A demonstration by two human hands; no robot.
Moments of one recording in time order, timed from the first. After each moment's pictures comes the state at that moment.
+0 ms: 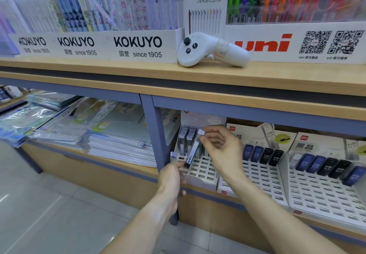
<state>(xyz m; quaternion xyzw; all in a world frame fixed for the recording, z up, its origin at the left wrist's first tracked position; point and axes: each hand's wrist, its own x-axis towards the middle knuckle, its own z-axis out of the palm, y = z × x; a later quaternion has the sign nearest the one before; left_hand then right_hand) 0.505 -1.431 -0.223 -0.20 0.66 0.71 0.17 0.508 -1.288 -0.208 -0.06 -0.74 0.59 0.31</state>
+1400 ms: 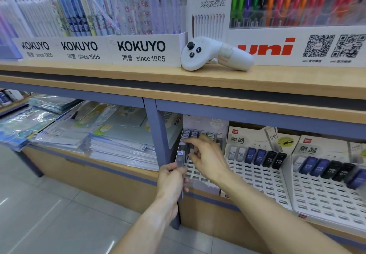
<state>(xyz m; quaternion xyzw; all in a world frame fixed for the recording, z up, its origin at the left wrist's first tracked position) 0.502 -1.441 -0.224 -0.14 0.65 0.74 0.12 0.484 -1.304 -0.217 0.04 -0.93 0.31 0.19</state>
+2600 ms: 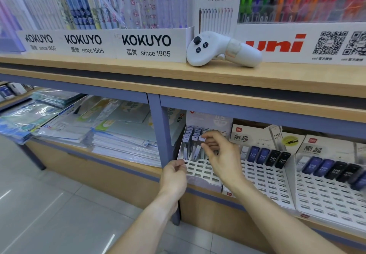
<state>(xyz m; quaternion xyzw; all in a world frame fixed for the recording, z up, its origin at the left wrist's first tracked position) 0.491 -1.442 -0.245 -0.09 0.76 0.63 0.11 0.497 -1.288 -0.232 0.00 -0.84 0.44 0.32</state>
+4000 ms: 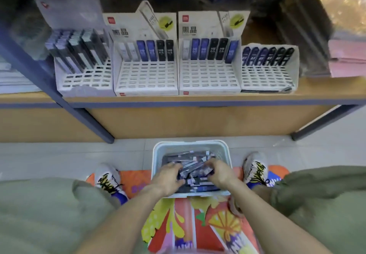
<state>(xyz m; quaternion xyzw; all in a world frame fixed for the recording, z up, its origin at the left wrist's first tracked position) 0.727 -1.338 -0.465 0.36 0.85 0.12 0.37 0.848 -1.152 -0.468 -0.33 -0.84 0.36 -0.23</state>
